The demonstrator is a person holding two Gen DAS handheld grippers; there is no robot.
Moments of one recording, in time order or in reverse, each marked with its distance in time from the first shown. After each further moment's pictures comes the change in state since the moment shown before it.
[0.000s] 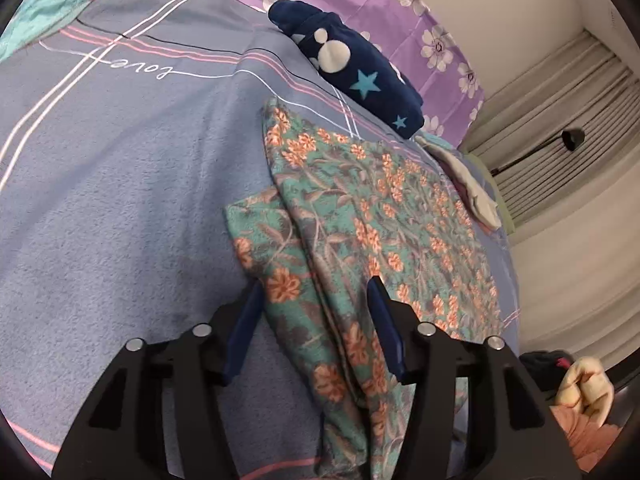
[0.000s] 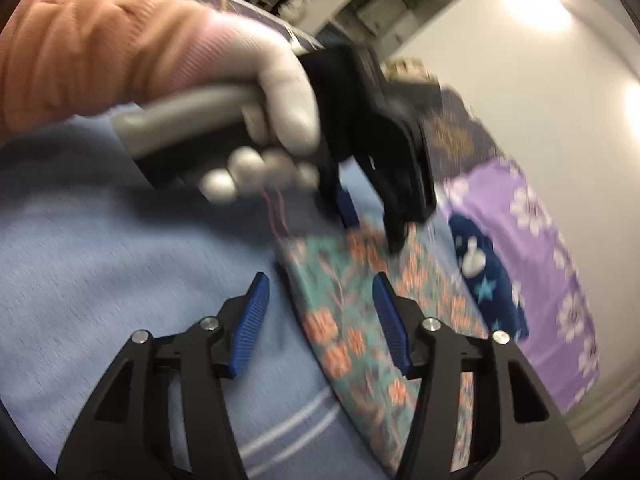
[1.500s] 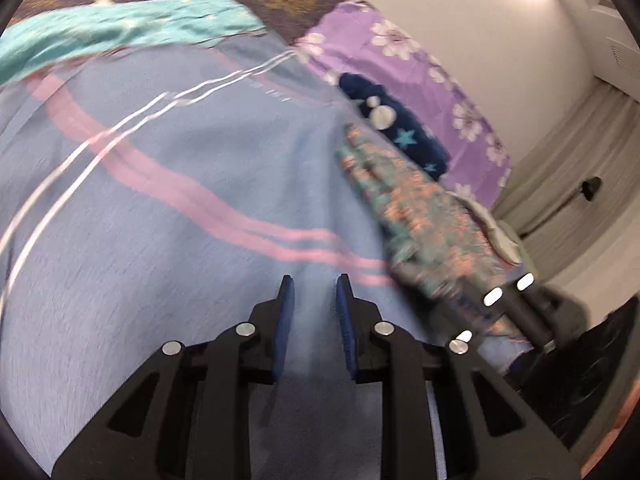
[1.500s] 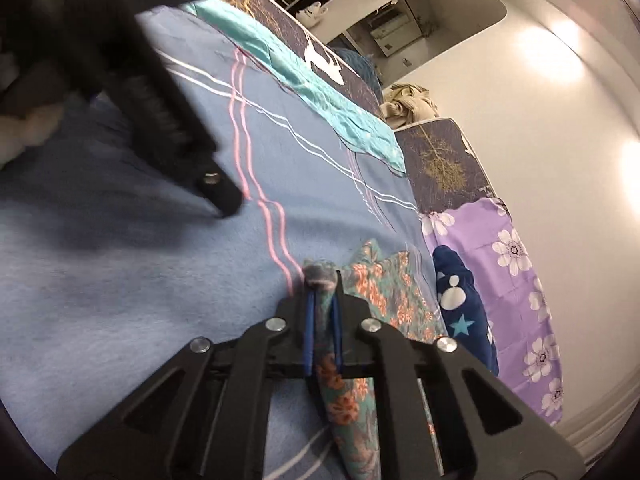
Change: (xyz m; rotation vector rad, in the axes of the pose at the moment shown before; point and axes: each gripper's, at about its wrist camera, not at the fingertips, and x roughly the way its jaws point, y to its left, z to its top) left arm -0.103 0.013 -0.141 -0.067 -0.327 0.141; right arm 0.012 0.021 0.008 -0.174 -0.088 -0.077
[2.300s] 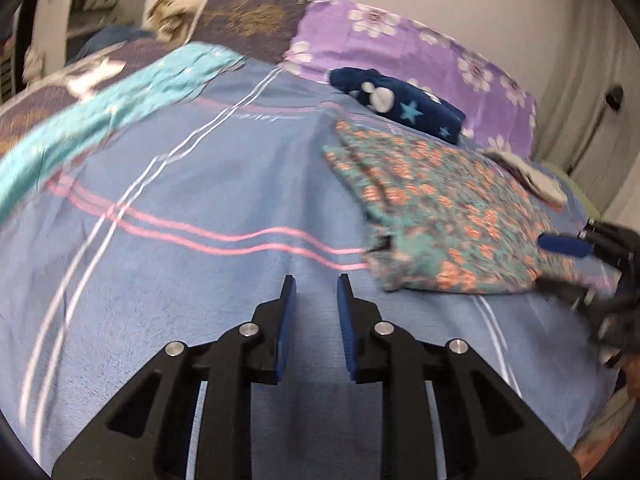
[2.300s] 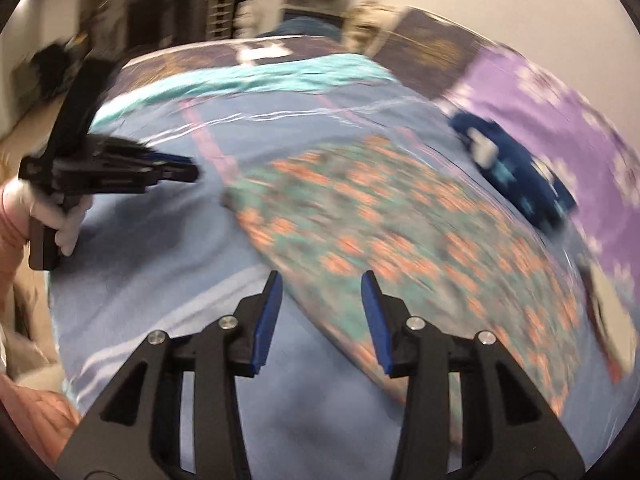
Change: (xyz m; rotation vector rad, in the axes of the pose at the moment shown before) left arm -0.009 -0.050 -0.018 0.226 -0.012 0.268; right arm -0.058 -0.114 -0.087 0.532 0.117 0.356
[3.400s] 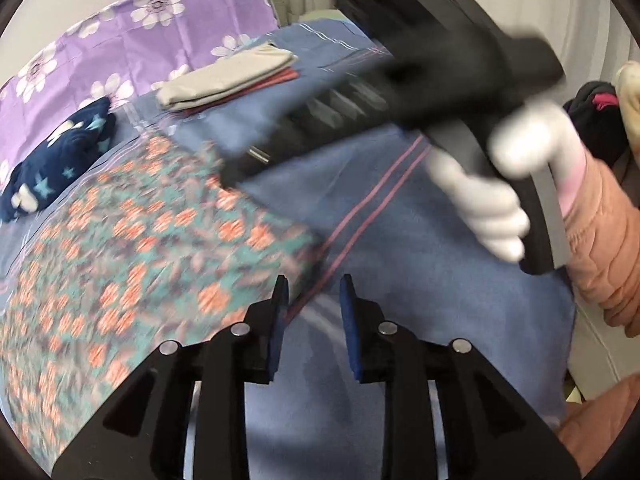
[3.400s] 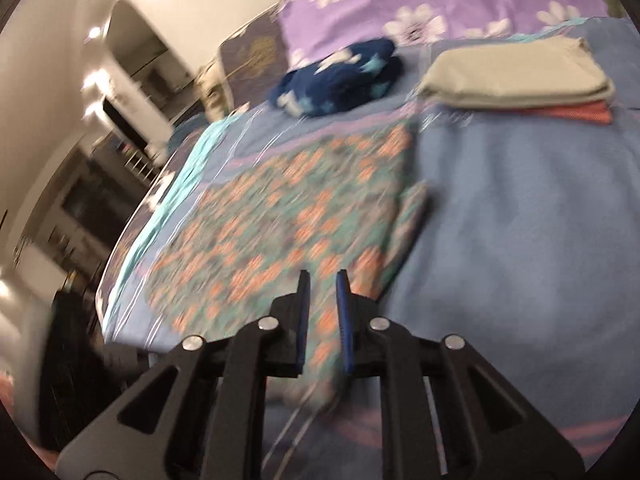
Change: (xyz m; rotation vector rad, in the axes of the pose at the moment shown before) left arm 0.062 -0.421 -0.047 0.839 0.245 -0.414; right arm -0.082 -0.286 -0.195 0.876 -0.086 0.200
